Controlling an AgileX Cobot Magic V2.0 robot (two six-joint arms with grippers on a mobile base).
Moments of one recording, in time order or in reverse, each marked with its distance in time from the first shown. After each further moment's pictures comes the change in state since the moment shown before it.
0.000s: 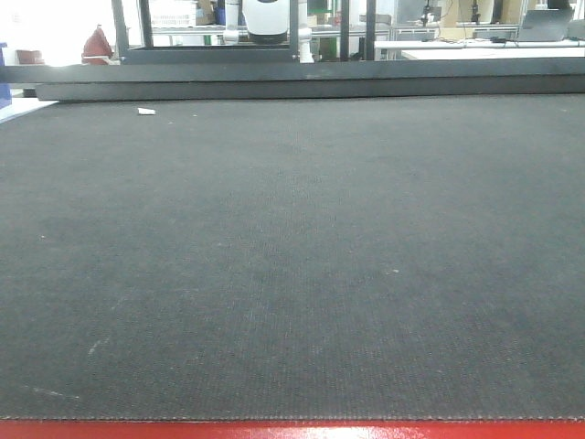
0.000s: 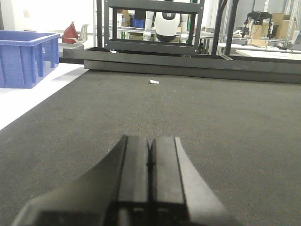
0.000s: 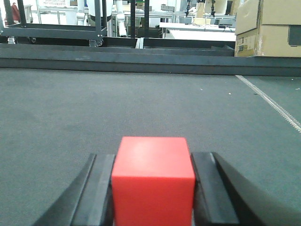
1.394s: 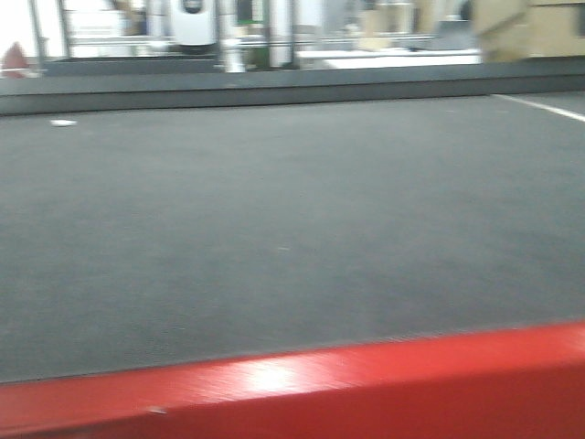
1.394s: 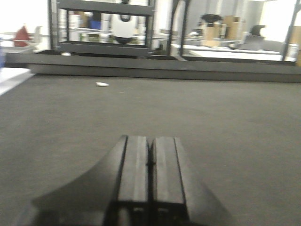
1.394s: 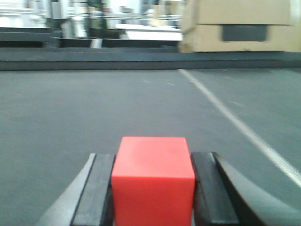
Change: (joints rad) left arm 0.000 0.000 0.000 0.000 0.000 0.000; right arm 0.000 0.000 0.002 0.000 0.002 -0.002
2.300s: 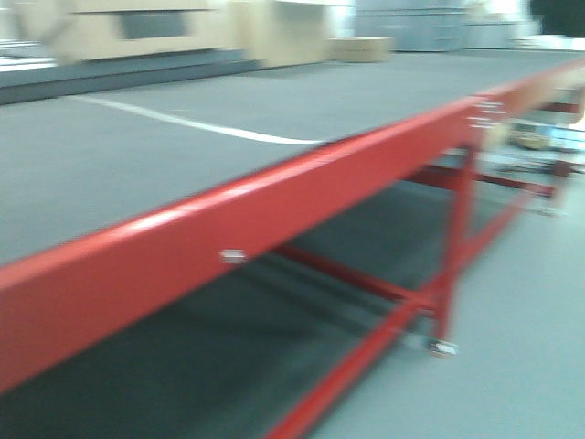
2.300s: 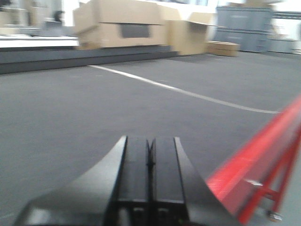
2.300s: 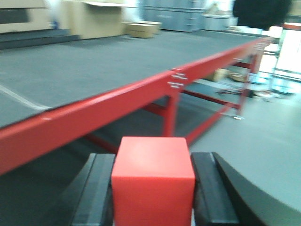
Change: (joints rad) left arm 0.000 0.000 0.000 0.000 0.000 0.000; right arm 0.000 0.000 0.000 0.000 0.002 0.000
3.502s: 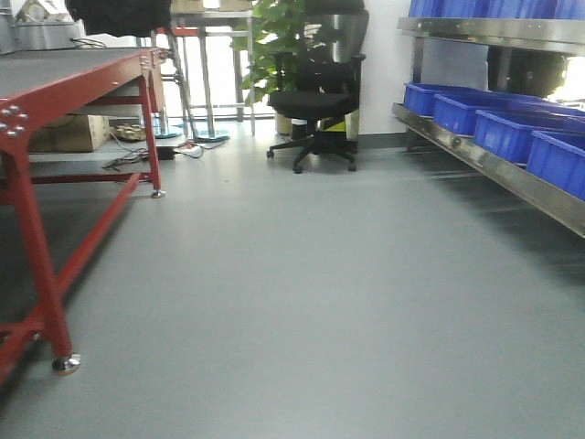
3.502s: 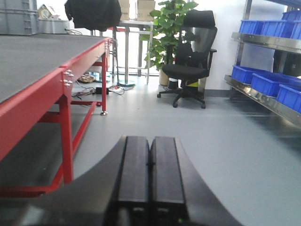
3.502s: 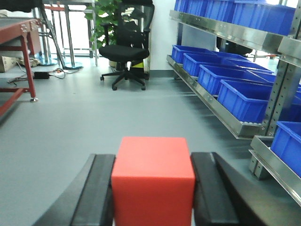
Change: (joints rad) left arm 0.000 0.000 0.000 0.000 0.000 0.000; right arm 0.000 0.000 0.000 -0.005 0.004 0.000
